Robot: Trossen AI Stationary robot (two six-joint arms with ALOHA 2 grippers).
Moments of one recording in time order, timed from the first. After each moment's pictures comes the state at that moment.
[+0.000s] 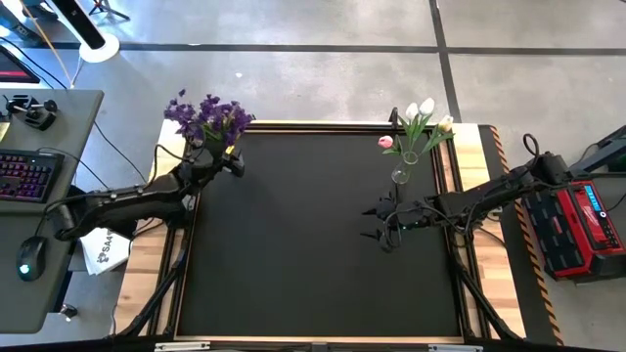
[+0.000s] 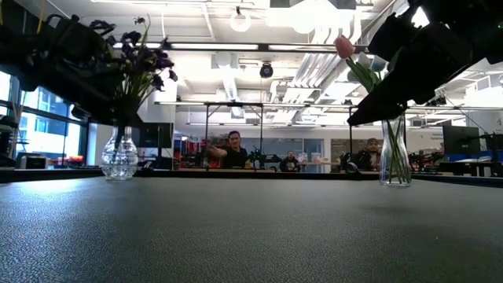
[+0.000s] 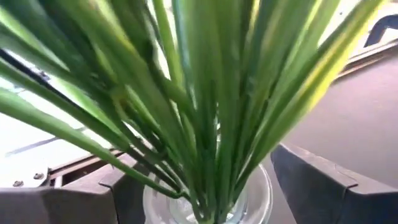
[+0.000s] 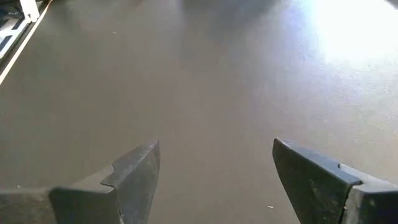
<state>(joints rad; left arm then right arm) 0.60 0.75 0.13 0.26 -0.53 -0.07 0.23 1.13 0.41 0.15 0.24 0.29</state>
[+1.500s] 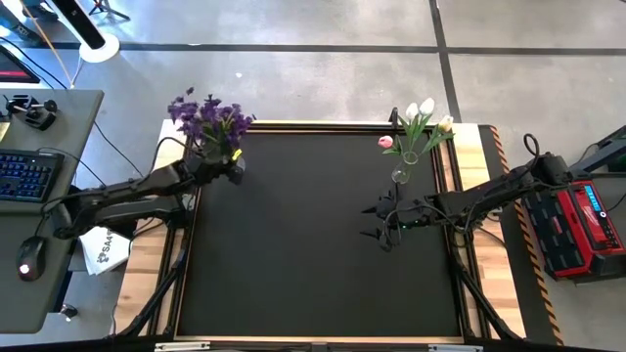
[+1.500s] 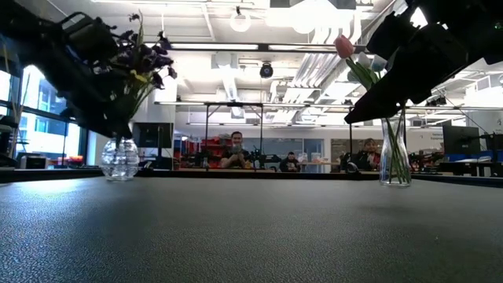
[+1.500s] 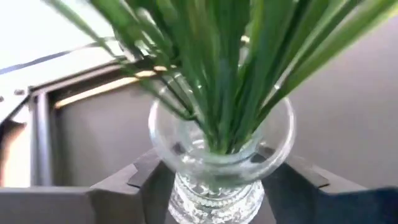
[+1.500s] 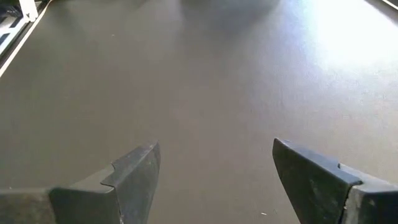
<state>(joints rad) 0.57 0.74 0.32 -0.31 -0.46 -0.34 0.21 1.13 0.41 0.16 0.23 0.25</state>
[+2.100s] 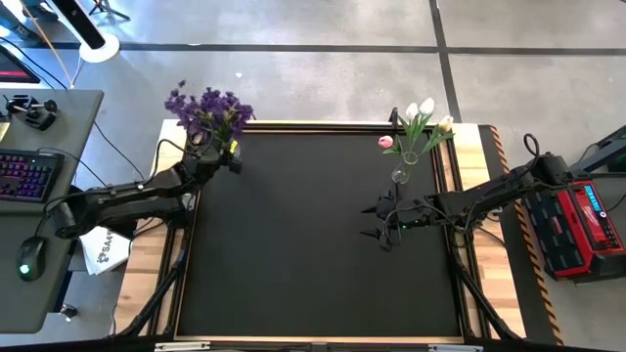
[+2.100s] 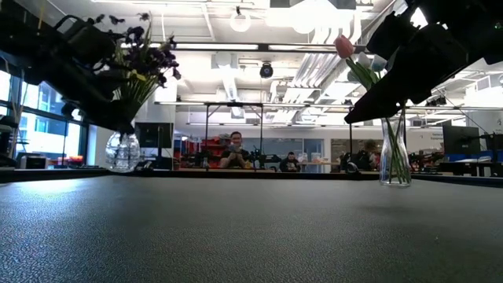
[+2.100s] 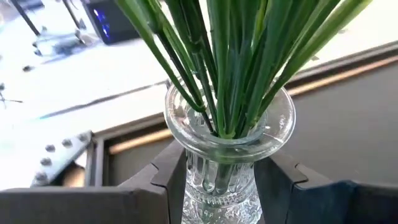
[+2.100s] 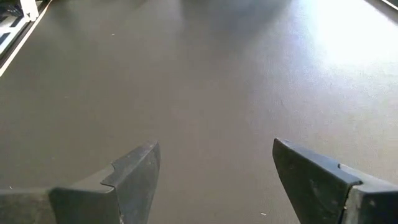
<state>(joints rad) 0.60 0.78 0.22 0.03 -0.66 -0.19 0.21 1.13 0.41 0.16 0.23 0.24</state>
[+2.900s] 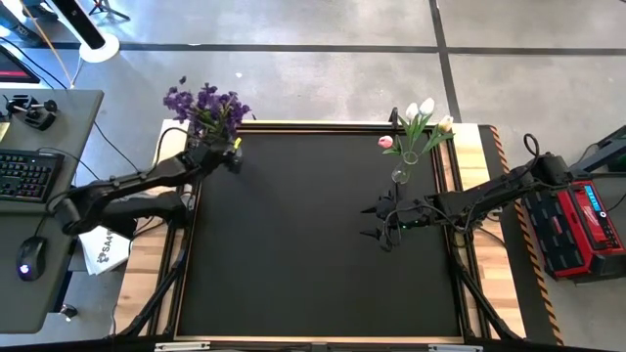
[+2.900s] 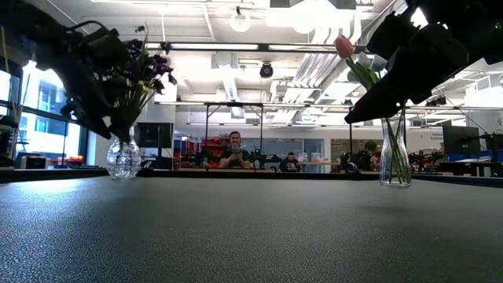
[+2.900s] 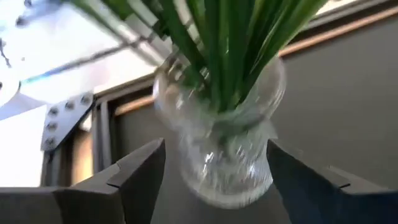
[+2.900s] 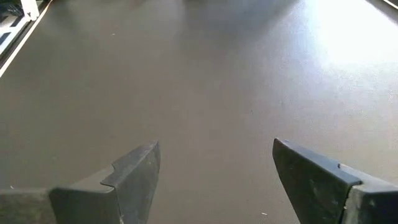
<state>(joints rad) 0.69 0.90 0.36 -0.23 -0.55 -0.24 0.21 1.13 0.41 0.16 0.23 0.25</state>
